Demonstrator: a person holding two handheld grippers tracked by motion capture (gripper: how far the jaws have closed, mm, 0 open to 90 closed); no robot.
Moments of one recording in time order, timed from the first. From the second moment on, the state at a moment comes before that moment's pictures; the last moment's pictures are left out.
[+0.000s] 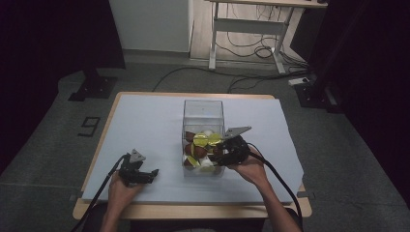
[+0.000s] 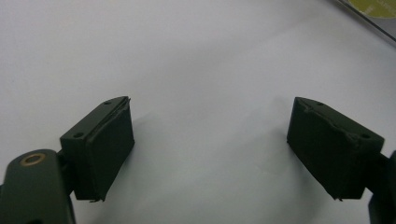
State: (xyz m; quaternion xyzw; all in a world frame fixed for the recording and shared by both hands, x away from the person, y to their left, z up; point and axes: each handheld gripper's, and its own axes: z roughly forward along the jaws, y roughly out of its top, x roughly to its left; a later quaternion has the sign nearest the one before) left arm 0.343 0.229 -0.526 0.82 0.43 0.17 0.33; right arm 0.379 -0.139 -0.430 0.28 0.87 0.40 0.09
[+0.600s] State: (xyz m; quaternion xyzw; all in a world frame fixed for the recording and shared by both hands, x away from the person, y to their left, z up) left arm 0.343 0.229 -0.527 0.82 0.43 0.17 0.33; right arm 0.391 -0.114 -0.436 0.26 0.88 0.38 0.09
